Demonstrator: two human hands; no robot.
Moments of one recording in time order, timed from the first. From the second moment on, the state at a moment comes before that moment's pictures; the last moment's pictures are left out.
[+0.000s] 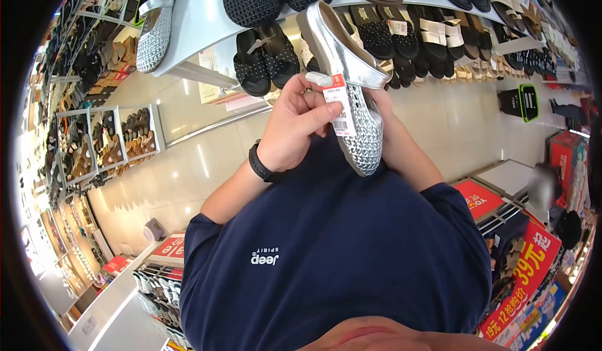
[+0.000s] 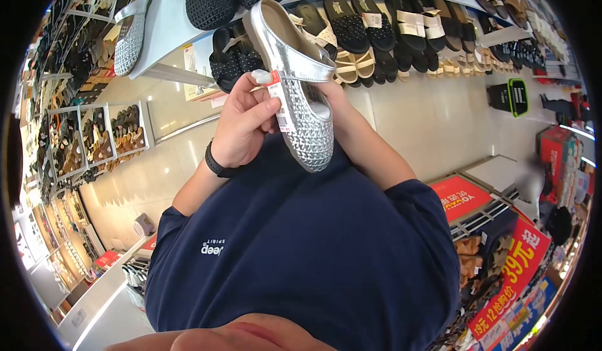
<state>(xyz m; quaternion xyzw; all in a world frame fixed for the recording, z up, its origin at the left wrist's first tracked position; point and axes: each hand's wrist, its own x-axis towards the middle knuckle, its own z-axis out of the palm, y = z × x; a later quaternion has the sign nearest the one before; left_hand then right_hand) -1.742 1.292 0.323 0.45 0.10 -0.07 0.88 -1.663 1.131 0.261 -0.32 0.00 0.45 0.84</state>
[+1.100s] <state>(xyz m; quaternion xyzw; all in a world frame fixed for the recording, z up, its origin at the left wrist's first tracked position) -1.710 1.210 0.286 0.52 0.07 -0.01 0.85 -1.637 1.059 0.246 -0.44 -0.08 0.21 0.87</state>
